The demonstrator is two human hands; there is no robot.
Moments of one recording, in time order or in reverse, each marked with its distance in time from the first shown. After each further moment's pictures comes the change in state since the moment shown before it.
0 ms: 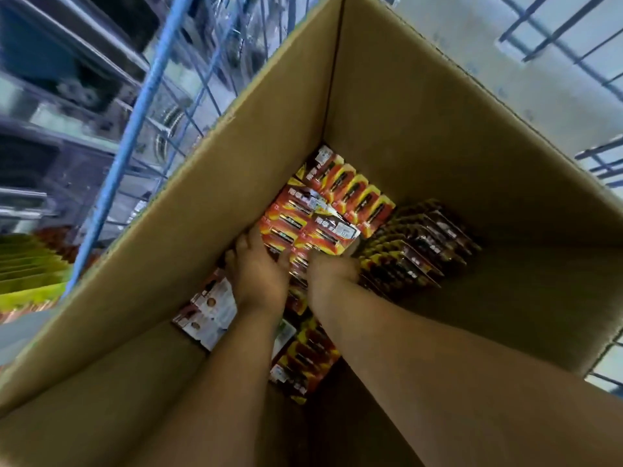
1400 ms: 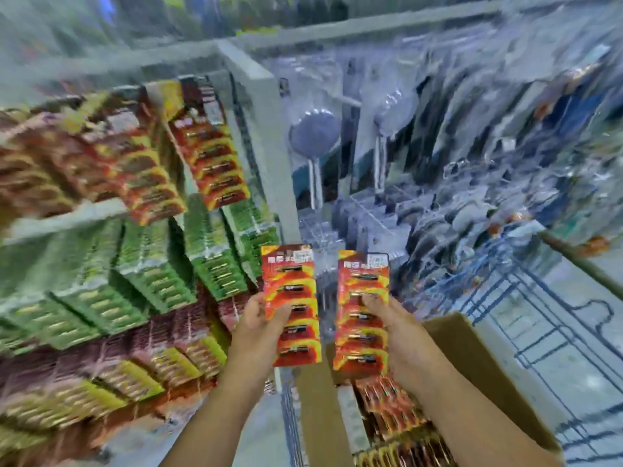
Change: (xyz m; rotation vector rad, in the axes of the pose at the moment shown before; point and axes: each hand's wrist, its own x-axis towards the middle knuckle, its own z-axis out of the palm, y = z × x) left_hand -0.361 -0.120 -0.382 -1.523 0.437 0.077; right_hand -0.477 0.020 -0.040 -0.300 -0.916 -0.734
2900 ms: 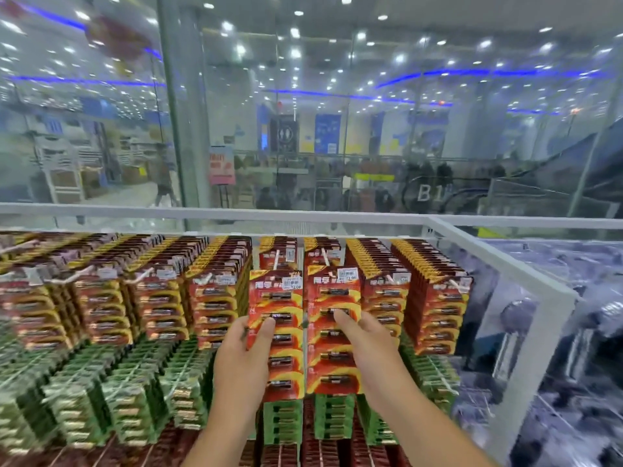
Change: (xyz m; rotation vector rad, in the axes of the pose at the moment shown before) left_hand -0.004 0.188 -0.302 -0.009 0.609 0.366; right_hand 0.002 -0.016 0.429 -0.399 -0.271 -0.276
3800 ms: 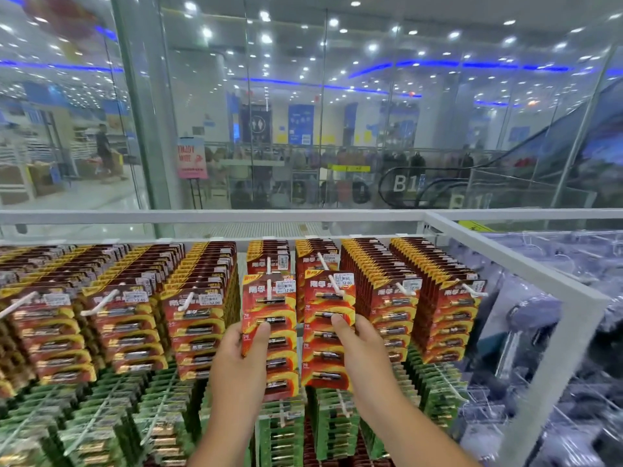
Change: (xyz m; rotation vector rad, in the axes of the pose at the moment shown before) left_hand 0.068 -0.035 0.012 0.035 -0.031 -0.029; right_hand 0.076 0.042 0.027 0.017 0.174 -0.042
